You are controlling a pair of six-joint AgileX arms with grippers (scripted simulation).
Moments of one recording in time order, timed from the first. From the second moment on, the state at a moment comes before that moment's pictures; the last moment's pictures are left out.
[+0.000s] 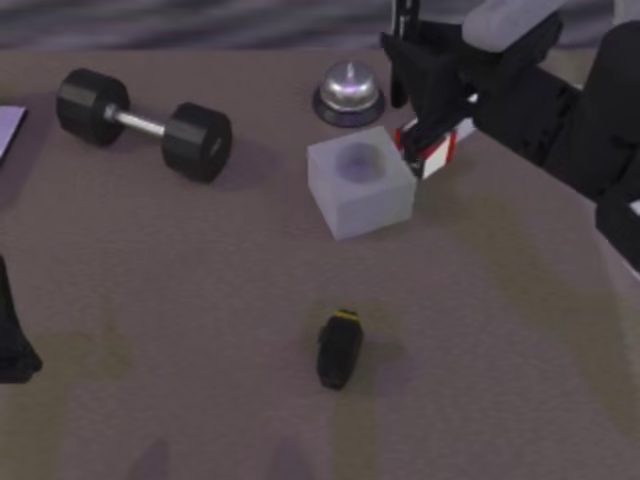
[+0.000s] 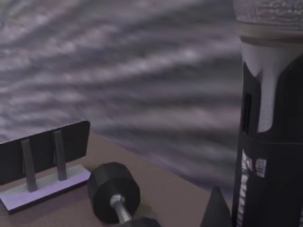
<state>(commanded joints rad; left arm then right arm) 0.00 0.00 0.00 0.00 0.00 0.00 0.46 1.66 0.84 0.84 -0.31 0.03</state>
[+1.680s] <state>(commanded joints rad) -0.21 0.53 0.35 0.17 0.21 0.03 0.63 1.52 0.82 0.76 -0.16 0.04</state>
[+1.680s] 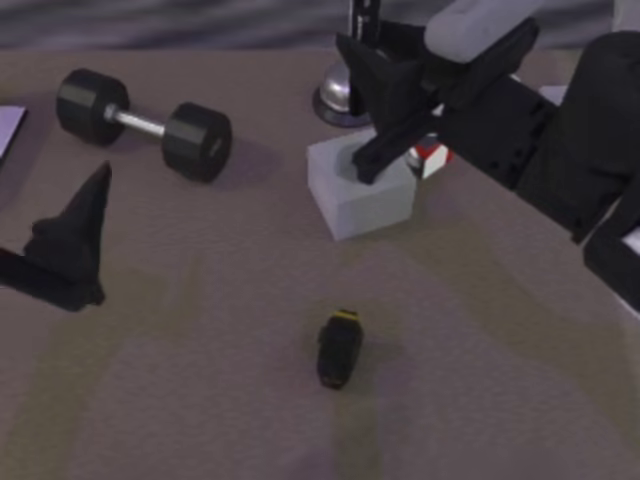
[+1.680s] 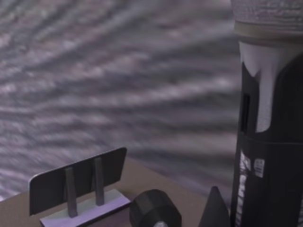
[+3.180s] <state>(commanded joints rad) -0.55 1.45 0.97 0.44 0.35 0.06 0.63 1.52 0.82 0.76 -0.16 0.04</state>
